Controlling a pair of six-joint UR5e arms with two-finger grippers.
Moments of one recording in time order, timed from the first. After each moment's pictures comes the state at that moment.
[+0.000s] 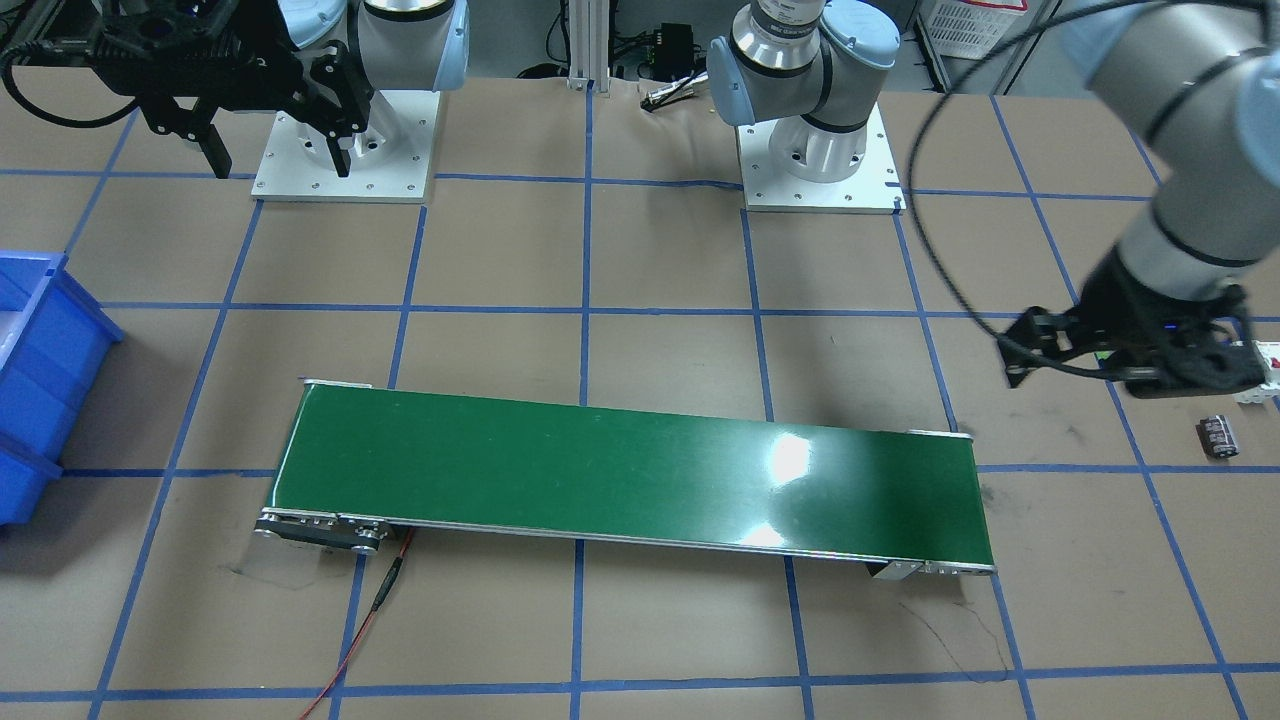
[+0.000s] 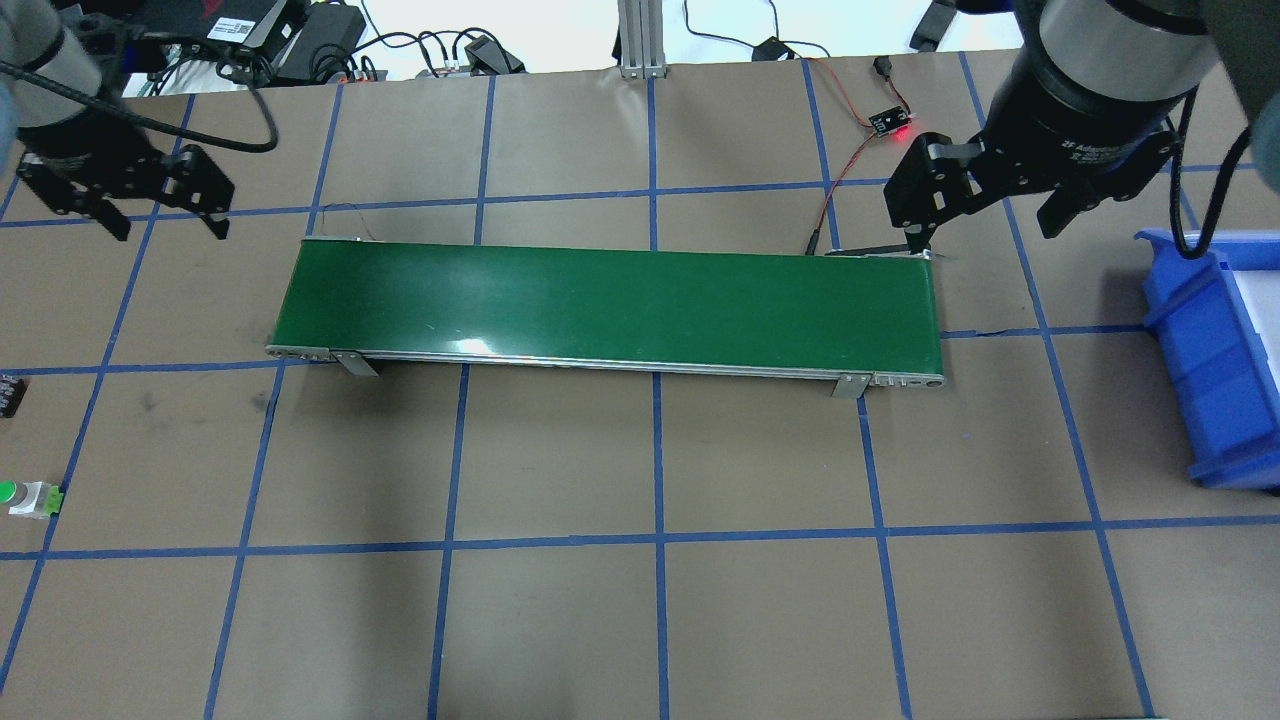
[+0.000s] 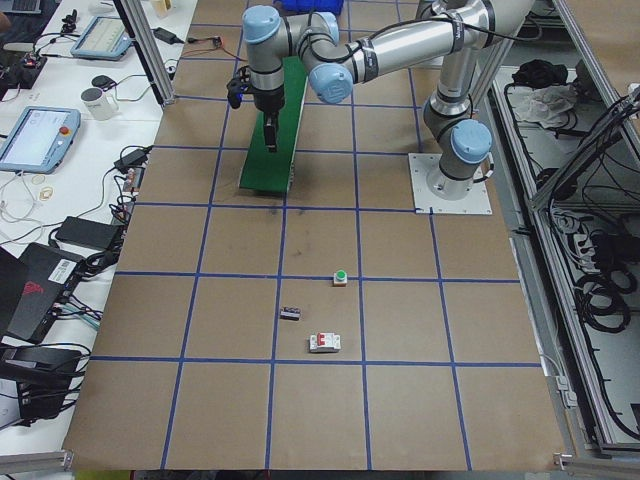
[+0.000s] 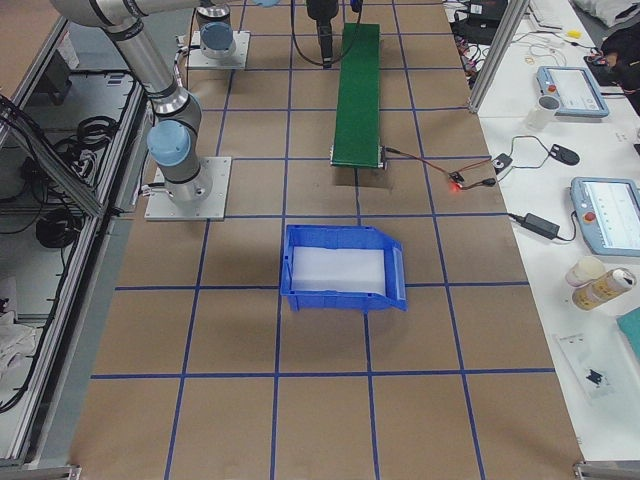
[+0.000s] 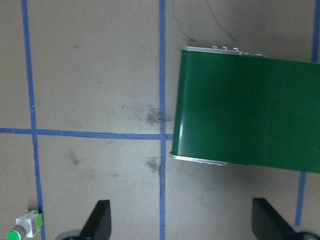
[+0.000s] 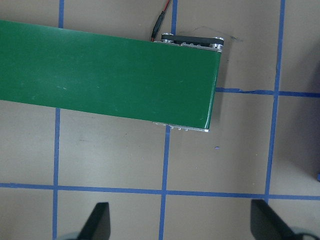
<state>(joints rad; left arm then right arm) -1.26 -1.72 -1.57 -1.39 1.67 0.28 1.59 -1.72 1.59 -1.52 -1.59 -0.04</state>
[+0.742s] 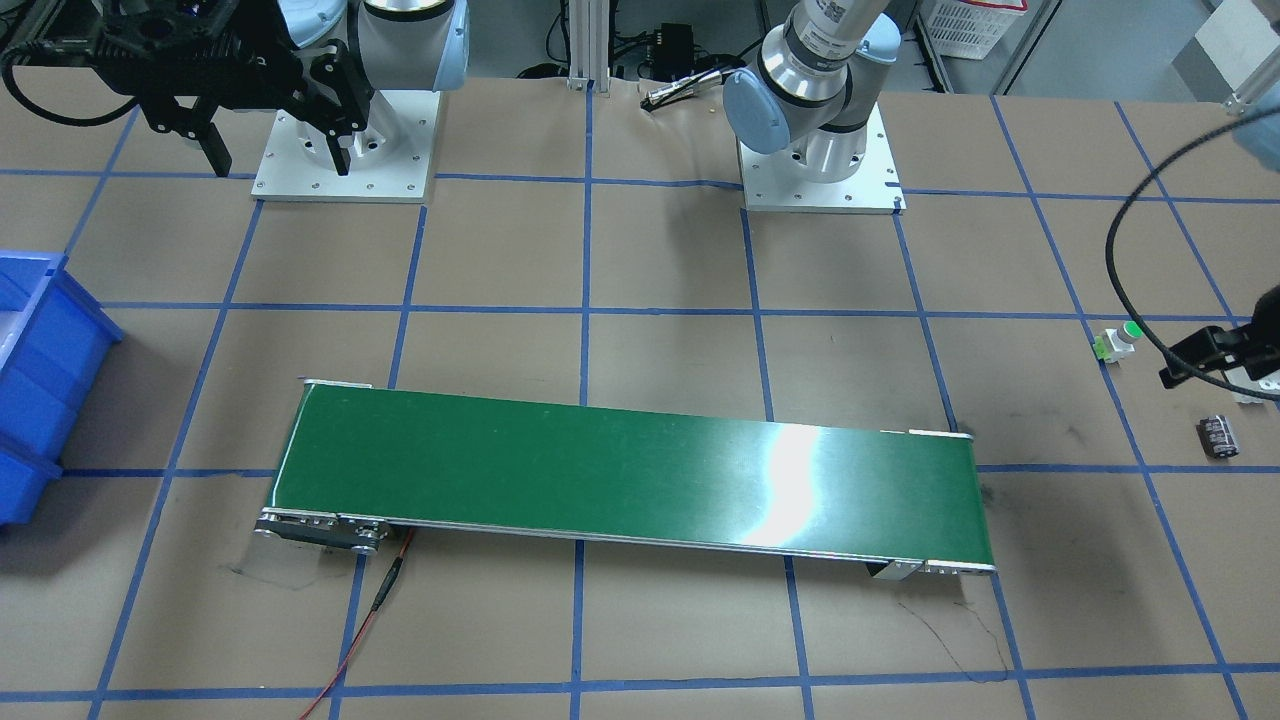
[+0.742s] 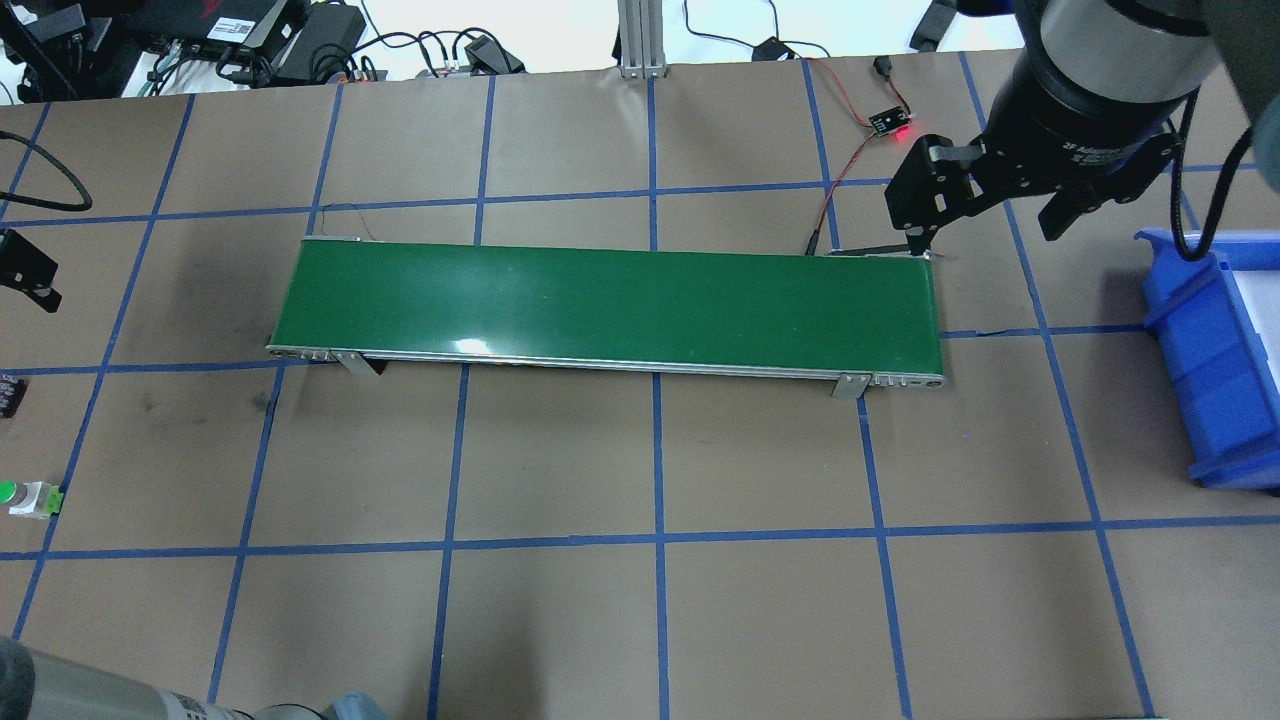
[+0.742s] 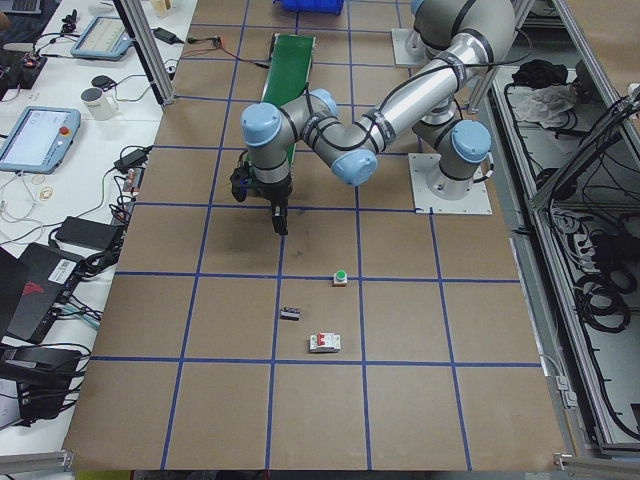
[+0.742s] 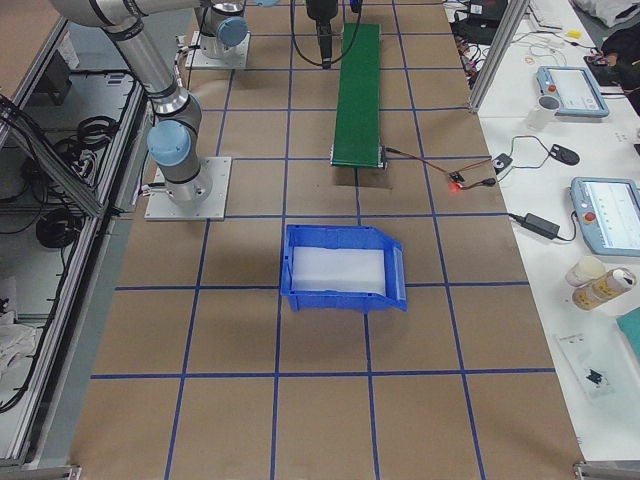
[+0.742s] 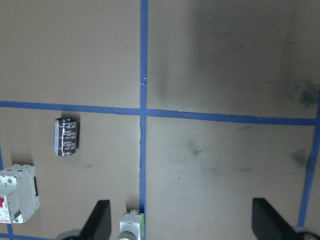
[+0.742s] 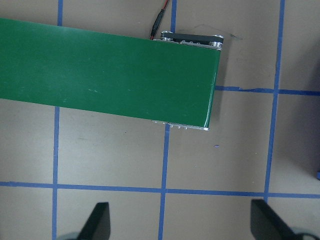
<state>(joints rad) -0.91 -1.85 -1.57 -1.28 1.70 0.60 1.59 -1.72 1.59 -1.52 -1.59 -0.04</state>
